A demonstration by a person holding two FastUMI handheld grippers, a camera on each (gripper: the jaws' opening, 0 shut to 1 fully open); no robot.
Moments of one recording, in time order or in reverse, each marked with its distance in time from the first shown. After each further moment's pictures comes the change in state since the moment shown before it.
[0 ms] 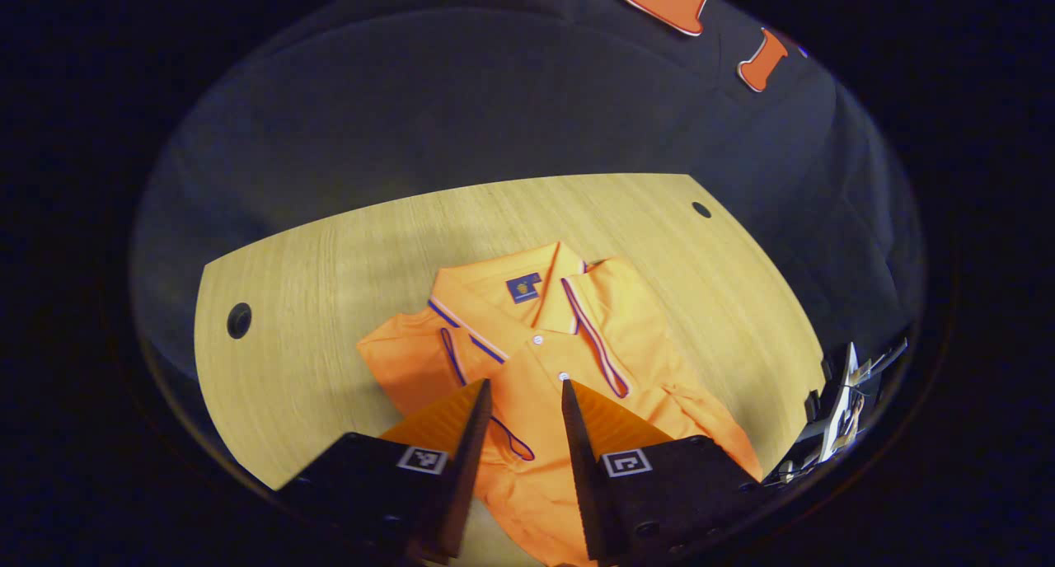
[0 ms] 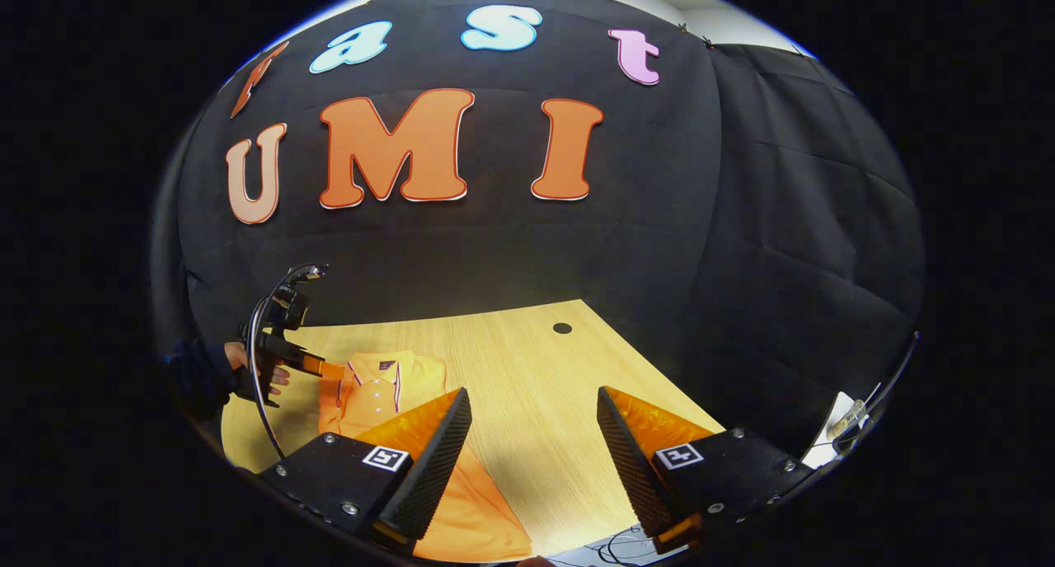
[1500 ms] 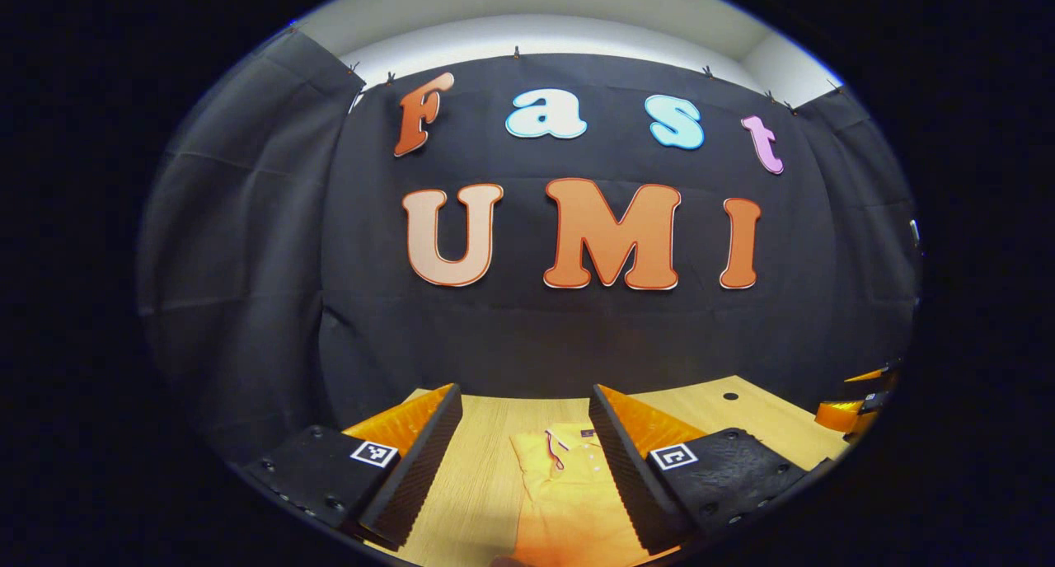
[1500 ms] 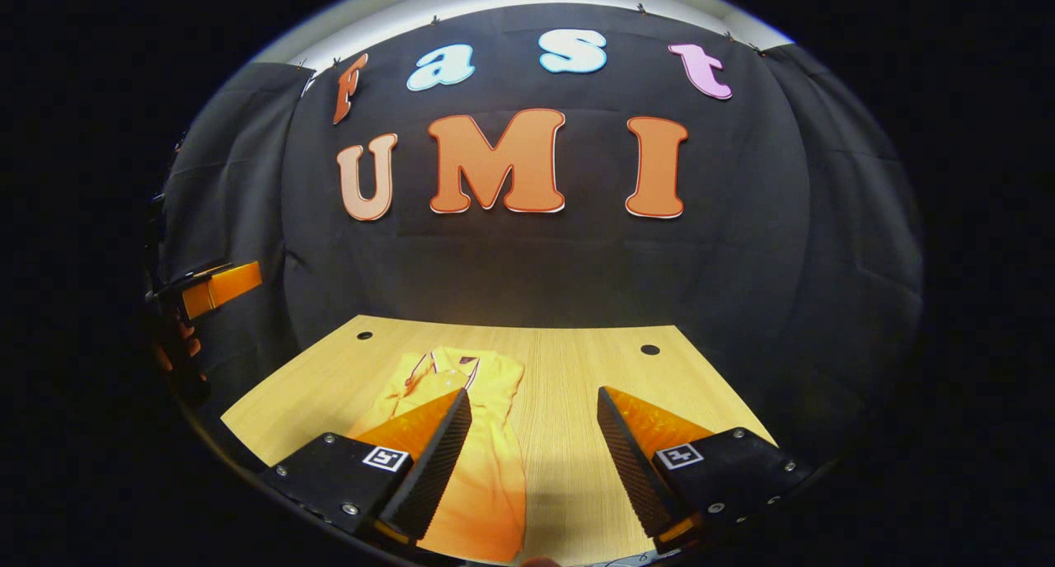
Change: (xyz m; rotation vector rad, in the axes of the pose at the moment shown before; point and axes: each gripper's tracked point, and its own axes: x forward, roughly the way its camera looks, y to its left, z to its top) left arm -0.351 -0.092 -0.085 -0.050 -0.952 0.567; right arm -0.007 0.019 -0.055 -0.085 -0.137 0.407
